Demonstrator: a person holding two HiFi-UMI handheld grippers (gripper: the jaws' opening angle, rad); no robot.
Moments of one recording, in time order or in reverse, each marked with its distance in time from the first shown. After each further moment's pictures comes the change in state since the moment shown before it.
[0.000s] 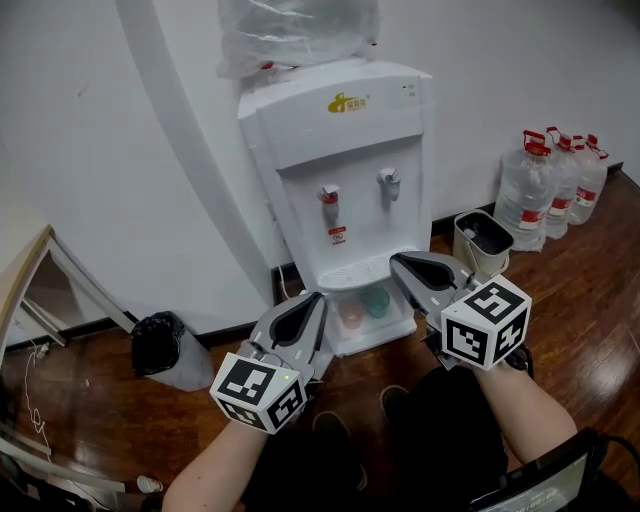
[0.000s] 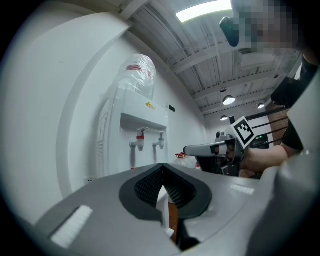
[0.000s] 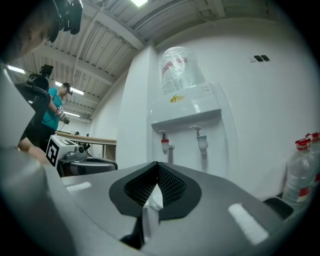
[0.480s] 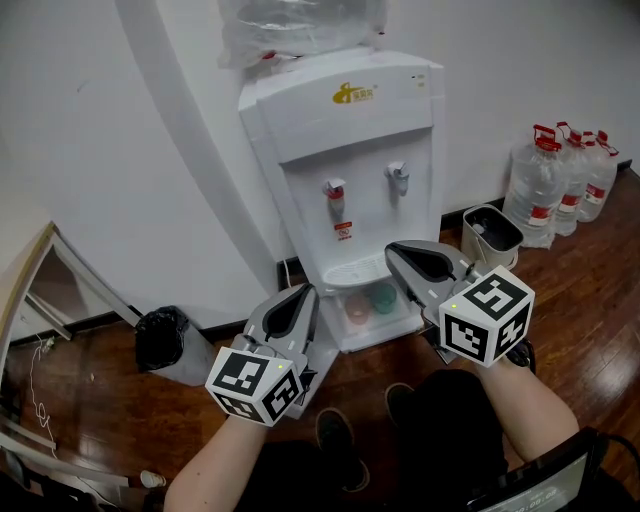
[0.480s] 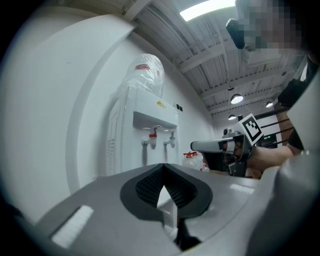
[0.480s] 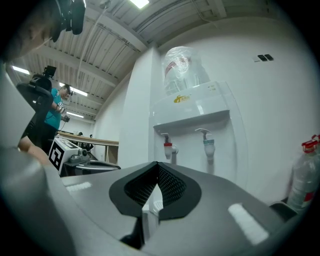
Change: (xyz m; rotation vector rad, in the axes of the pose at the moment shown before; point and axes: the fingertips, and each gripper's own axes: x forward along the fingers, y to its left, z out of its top) left arm 0.001 0.030 -0.007 -0.013 0.005 0.088; right arm 0.019 0.003 0.007 -0.019 -0.022 0.038
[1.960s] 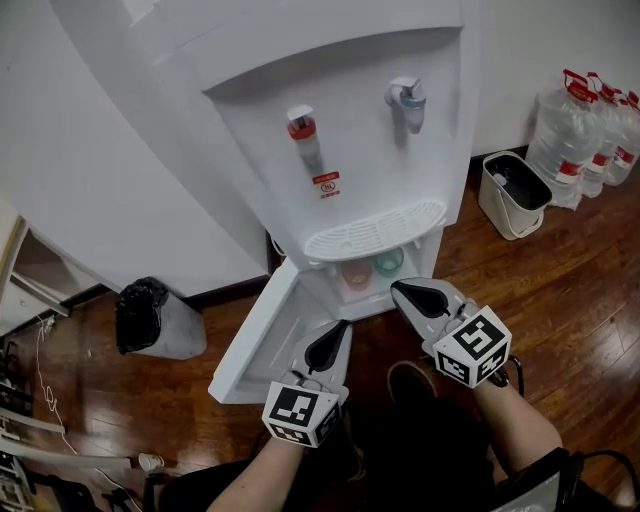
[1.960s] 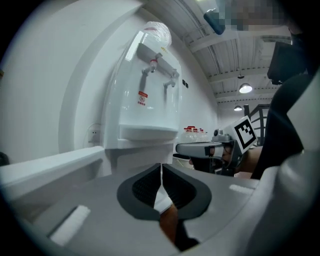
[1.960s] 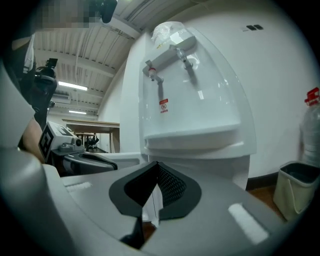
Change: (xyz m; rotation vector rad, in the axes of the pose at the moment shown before) left arm 0.036 -0.021 -0.222 -0.080 0.199 0.019; right arm 0.028 -0.045 -0.236 0.064 0.105 0.054
